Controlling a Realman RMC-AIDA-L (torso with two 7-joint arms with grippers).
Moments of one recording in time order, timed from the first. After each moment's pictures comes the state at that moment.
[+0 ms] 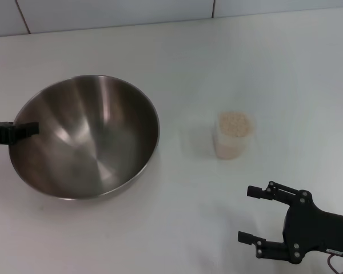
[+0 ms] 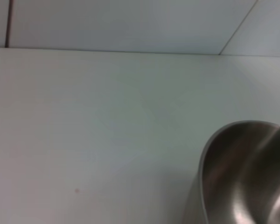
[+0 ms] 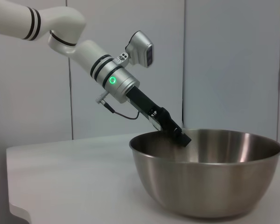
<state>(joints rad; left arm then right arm) -0.36 -2.06 0.96 1.07 2.16 1.28 -2.18 0.15 2.08 -0.80 -0.38 -1.78 -1.71 0.59</state>
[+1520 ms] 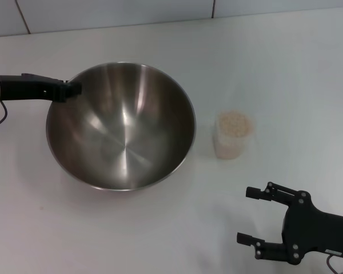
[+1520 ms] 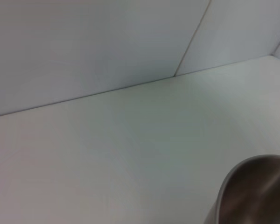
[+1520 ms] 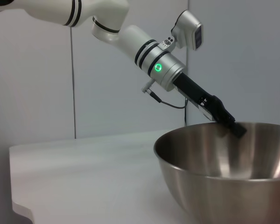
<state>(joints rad) -0.63 -2.06 0.96 0.89 2.21 1.19 -2.12 0.15 2.08 -0.81 -0.38 -1.78 -1.71 0.58</state>
